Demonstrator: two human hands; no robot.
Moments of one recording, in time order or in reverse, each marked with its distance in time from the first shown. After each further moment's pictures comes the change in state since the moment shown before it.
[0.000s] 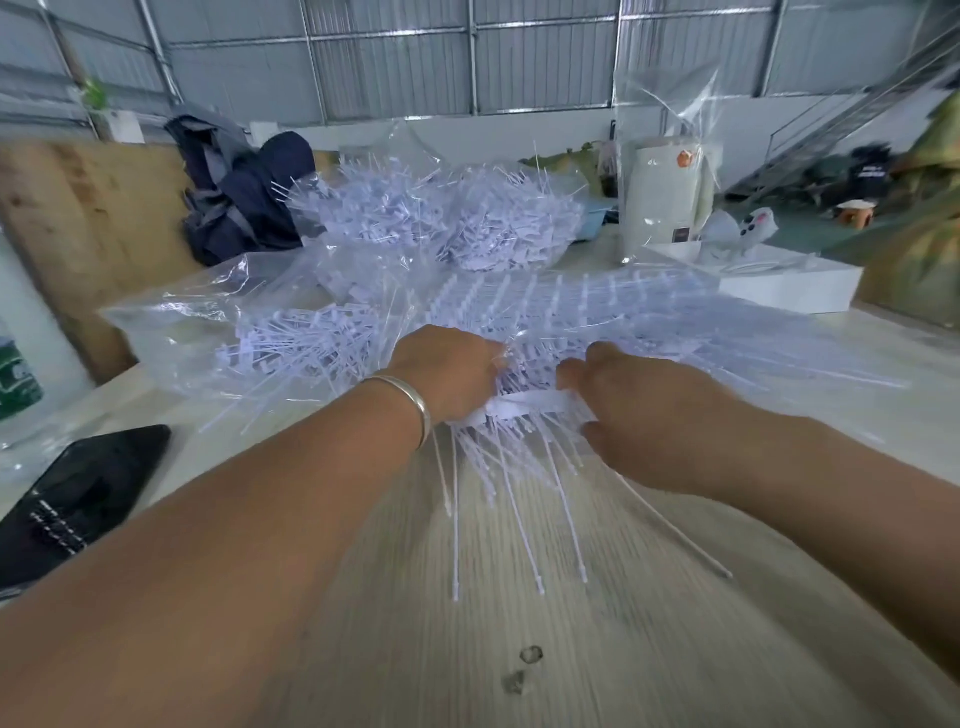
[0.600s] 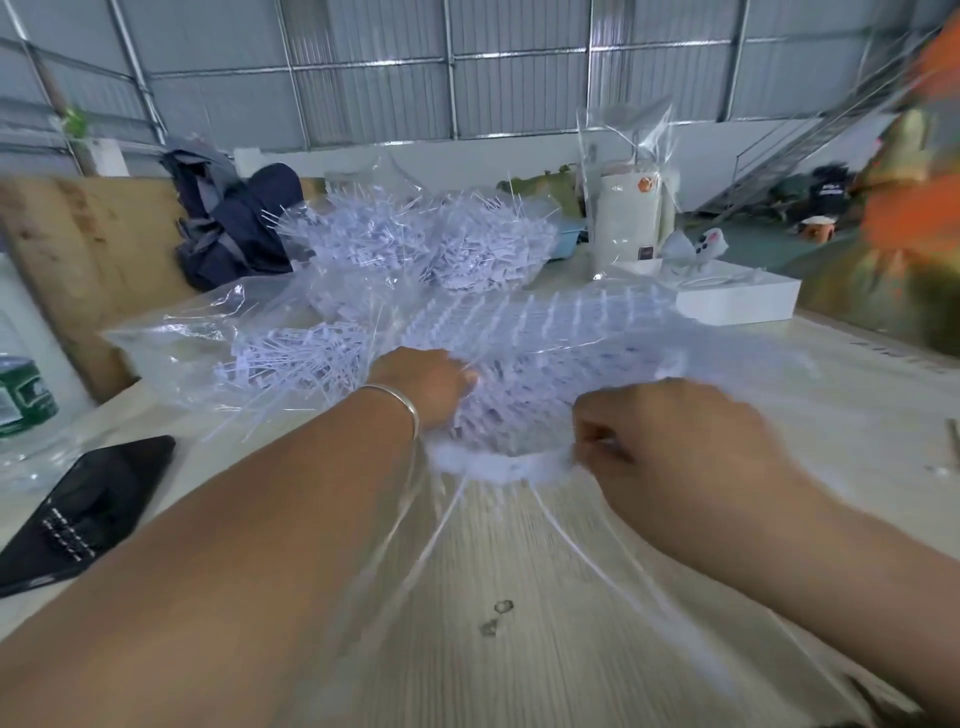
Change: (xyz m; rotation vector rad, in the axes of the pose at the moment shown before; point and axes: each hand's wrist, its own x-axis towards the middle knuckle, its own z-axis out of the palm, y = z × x) left_hand -0.017 -0.004 -0.007 0.003 -0.094 -0.020; right_hand -0.093 -0.036 -0.041 0.091 0.321 0.132
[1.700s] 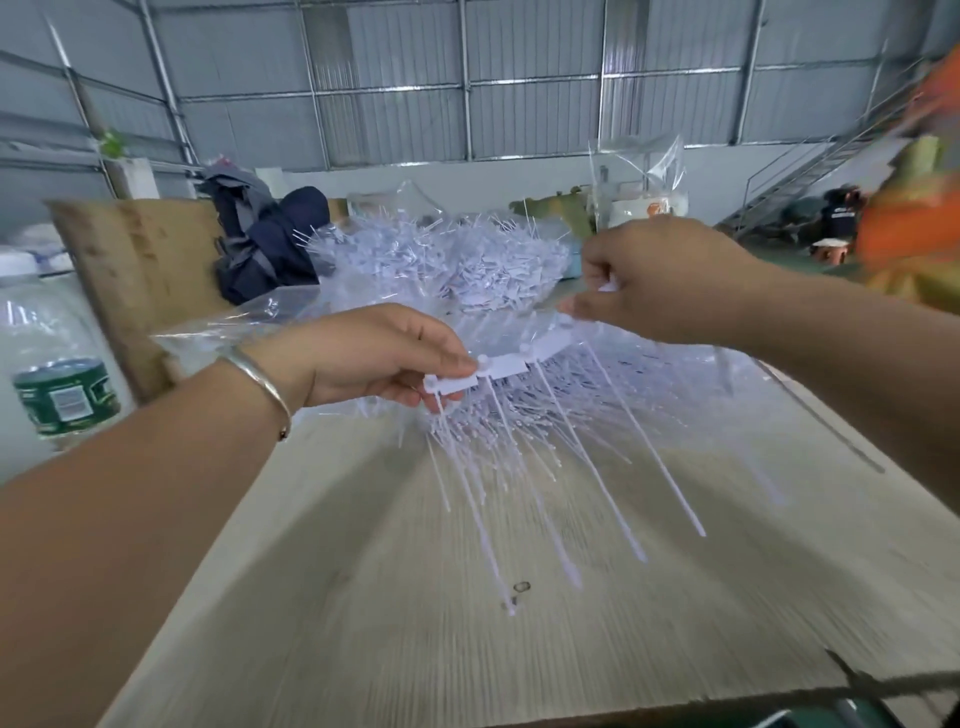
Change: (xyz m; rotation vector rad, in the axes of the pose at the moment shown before) left_hand -0.090 -0.046 -0.066 -1.148 -0.222 0.250; right_hand 0.095 0.032 -0.044 -0.088 0.049 -0.224
